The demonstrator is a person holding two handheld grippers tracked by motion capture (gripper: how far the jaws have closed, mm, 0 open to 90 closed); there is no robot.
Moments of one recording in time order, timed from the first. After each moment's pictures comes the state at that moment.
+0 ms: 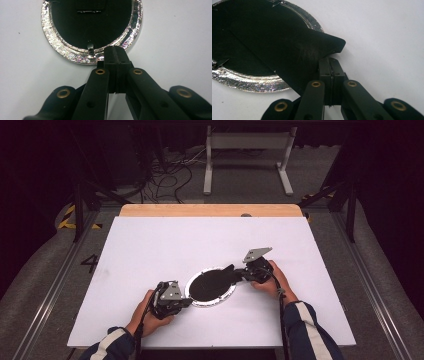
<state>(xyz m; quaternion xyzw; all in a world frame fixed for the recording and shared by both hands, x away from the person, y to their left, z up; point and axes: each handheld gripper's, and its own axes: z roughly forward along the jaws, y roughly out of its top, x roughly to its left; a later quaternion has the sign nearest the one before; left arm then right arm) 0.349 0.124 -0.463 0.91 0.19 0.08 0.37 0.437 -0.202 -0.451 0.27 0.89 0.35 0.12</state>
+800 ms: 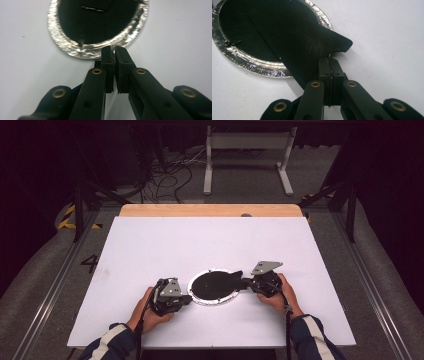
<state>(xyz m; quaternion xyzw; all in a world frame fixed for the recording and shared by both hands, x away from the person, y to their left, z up) 0.348 0.122 -0.460 0.90 0.18 0.07 0.38 0.394 -0.219 -0.455 0.30 0.87 0.36 0.15</state>
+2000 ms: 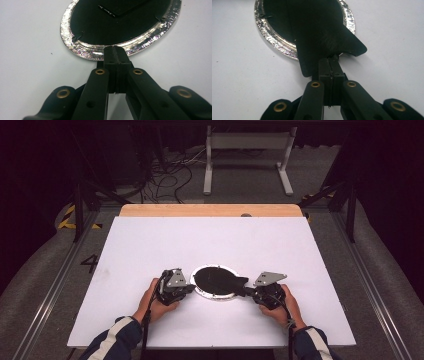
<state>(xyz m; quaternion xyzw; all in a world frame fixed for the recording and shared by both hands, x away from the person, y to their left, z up) 0.386 0.112 -0.466 0.89 0.21 0.13 0.38 0.357 -0.218 -0.455 0.31 0.87 0.35 0.16</state>
